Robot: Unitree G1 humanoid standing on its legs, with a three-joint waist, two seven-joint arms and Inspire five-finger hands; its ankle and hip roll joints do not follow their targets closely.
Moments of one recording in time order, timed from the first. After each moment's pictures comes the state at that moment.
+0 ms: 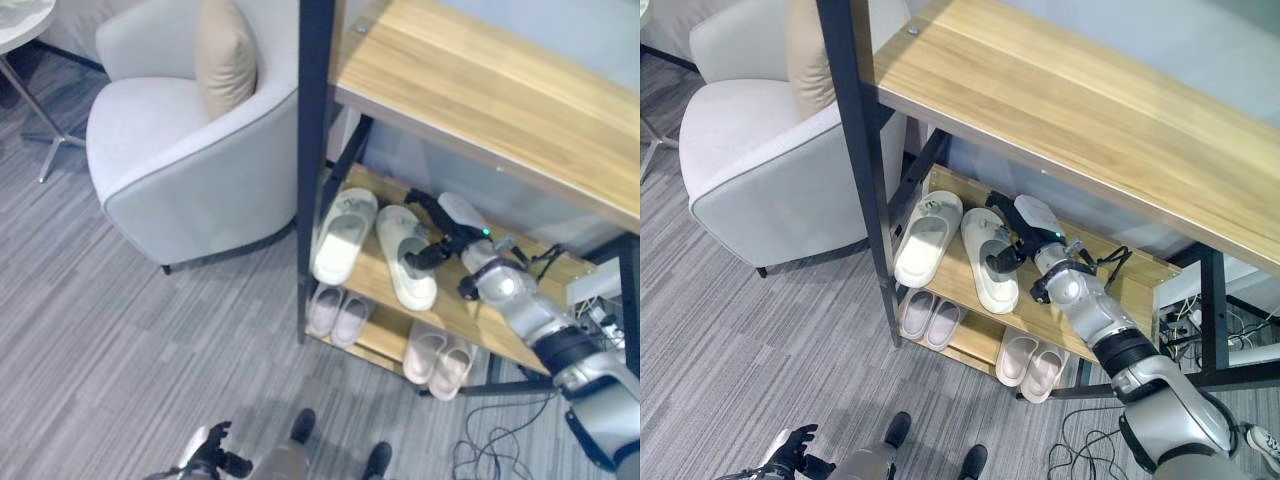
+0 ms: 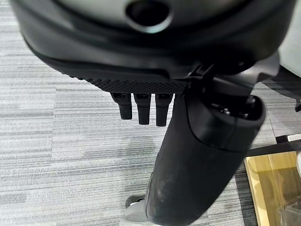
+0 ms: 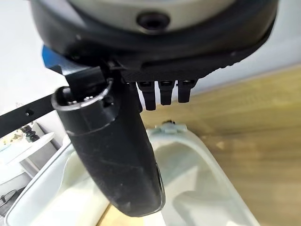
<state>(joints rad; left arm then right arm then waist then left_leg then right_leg) -0.01 0.33 -0.19 1.19 0.13 -0.11 0.21 -0.64 -0.66 0.51 0.50 -0.17 -0.11 -0.09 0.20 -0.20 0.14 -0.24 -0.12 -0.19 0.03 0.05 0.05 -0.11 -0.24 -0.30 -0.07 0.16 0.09</state>
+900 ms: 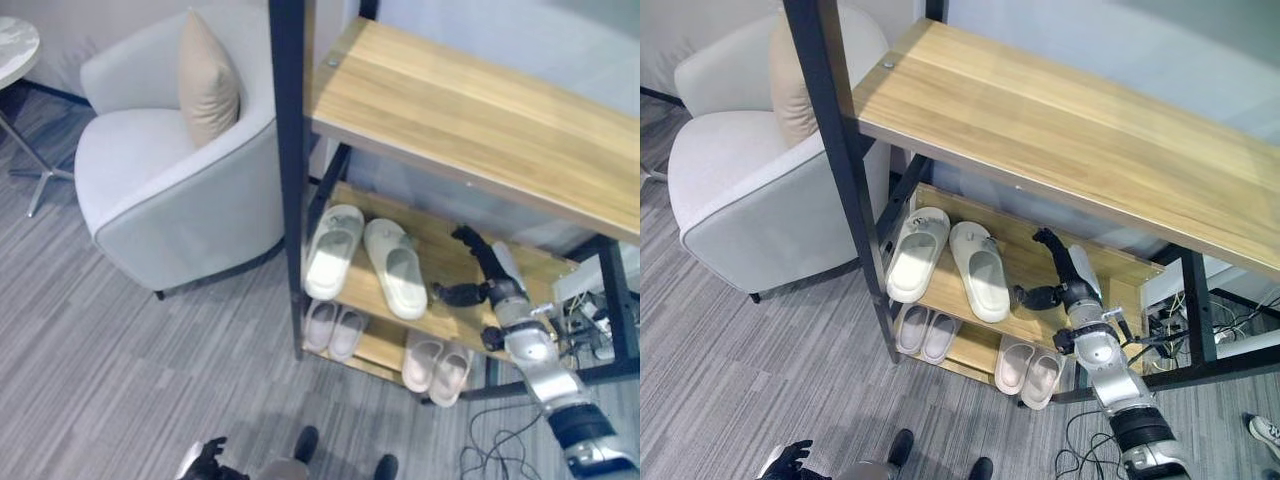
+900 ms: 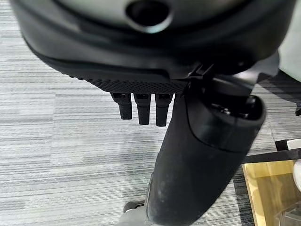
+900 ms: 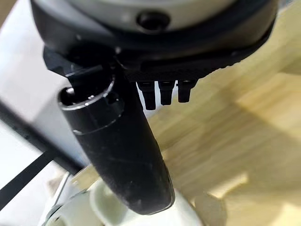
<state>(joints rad) 0.02 0.32 -0.15 1.21 0.13 -0.11 0.19 -0.24 -0.55 0.16 0.40 -0.05 -0.16 -0.15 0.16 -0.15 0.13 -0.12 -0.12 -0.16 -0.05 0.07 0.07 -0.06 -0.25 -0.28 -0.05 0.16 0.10</state>
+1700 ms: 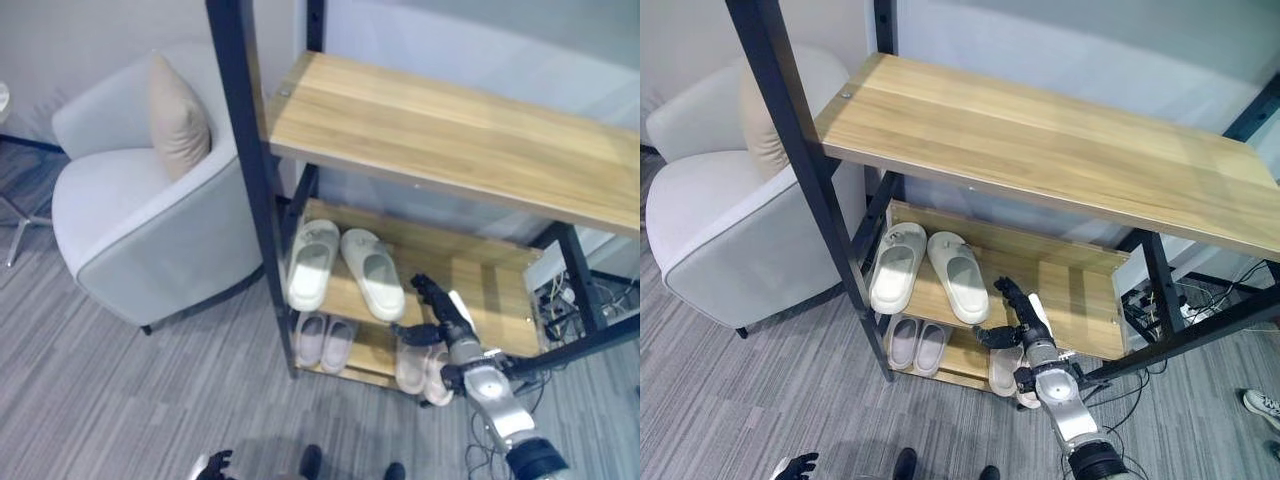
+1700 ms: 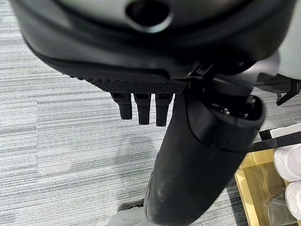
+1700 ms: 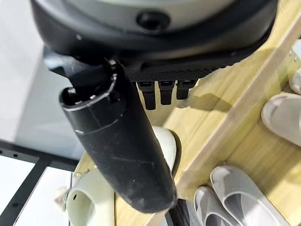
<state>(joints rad) 0.05 0.29 -0.15 1.23 0.13 -0.11 0.19 -0.13 -0.35 0.24 0.39 0.07 -0.14 -0.09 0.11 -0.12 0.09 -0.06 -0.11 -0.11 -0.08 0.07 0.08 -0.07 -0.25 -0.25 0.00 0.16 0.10</state>
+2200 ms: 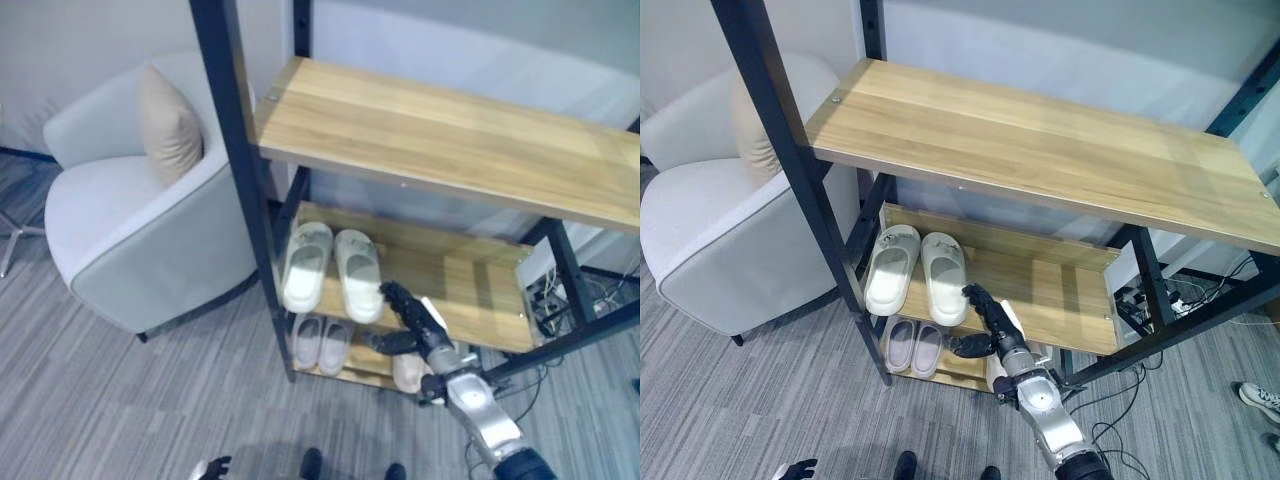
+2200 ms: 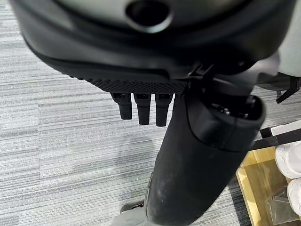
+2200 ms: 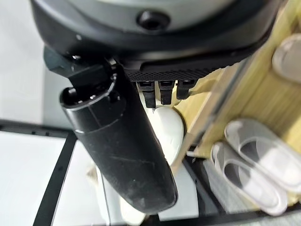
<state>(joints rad) 0.06 0.29 -0.15 1.24 0.13 -0.11 0.19 -0.08 -0.32 0.36 0.27 0.20 -0.14 -0.03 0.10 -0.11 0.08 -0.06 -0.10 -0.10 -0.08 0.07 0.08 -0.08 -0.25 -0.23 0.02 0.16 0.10</state>
